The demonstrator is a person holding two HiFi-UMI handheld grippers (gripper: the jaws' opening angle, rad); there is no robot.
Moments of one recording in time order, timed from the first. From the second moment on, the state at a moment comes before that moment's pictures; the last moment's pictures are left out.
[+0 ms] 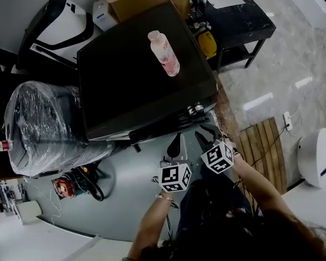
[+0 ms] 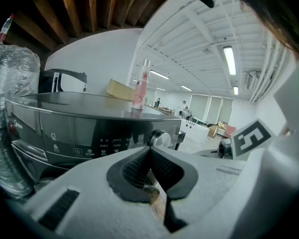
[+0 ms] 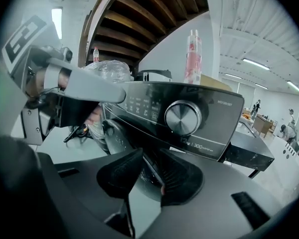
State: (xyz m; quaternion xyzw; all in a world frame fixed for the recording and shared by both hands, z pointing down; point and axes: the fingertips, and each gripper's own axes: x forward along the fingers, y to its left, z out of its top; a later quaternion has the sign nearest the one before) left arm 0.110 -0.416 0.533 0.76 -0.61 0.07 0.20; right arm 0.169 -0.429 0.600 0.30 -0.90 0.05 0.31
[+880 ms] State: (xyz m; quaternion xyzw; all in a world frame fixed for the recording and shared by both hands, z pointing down) left arm 0.096 -0.424 0.585 0.76 -0.60 0.12 0.23; right arm 0.153 -0.447 0.699 0.24 -0.88 0.03 0.40
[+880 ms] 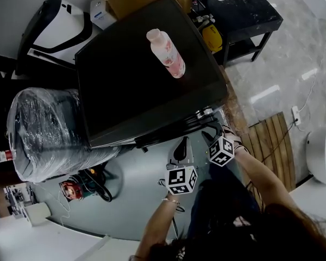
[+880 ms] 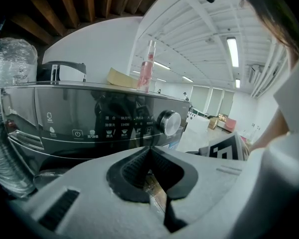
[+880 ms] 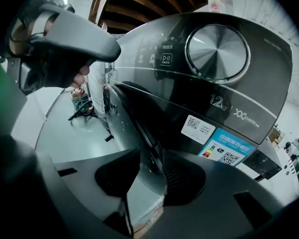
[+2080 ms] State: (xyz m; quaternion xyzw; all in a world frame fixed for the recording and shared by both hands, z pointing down) left arm 0.086 -0.402 0.580 0.74 -0.62 0.11 0.24; right arm 0.151 -0.451 0.722 0.24 -0.87 0.00 0.43
